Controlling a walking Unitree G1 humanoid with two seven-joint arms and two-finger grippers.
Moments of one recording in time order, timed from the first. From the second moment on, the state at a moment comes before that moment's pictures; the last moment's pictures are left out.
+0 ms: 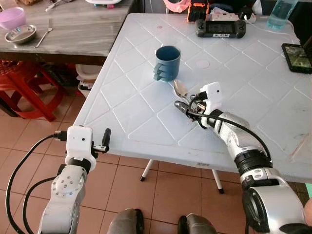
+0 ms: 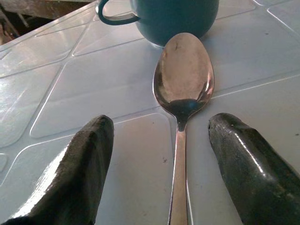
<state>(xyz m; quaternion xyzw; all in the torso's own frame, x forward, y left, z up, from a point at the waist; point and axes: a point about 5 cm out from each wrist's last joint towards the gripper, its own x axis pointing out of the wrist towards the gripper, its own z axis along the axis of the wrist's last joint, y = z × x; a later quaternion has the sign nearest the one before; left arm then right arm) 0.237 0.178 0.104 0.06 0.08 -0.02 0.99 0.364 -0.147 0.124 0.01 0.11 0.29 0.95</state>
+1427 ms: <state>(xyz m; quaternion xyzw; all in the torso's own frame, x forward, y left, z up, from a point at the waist) 0.236 0.174 0.102 0.05 0.08 -0.02 1.00 0.360 -0.164 0.113 0.08 0.19 0.27 0.94</state>
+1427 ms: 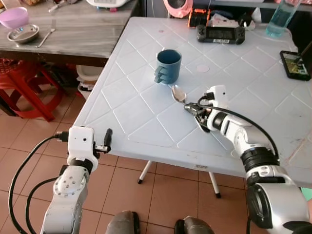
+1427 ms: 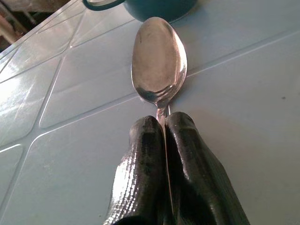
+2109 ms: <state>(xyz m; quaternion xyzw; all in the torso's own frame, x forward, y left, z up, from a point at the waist) 0.245 0.164 0.097 0.03 0.07 -0.03 1.00 0.342 -0.168 0.106 0.16 0.13 0.08 0.98</state>
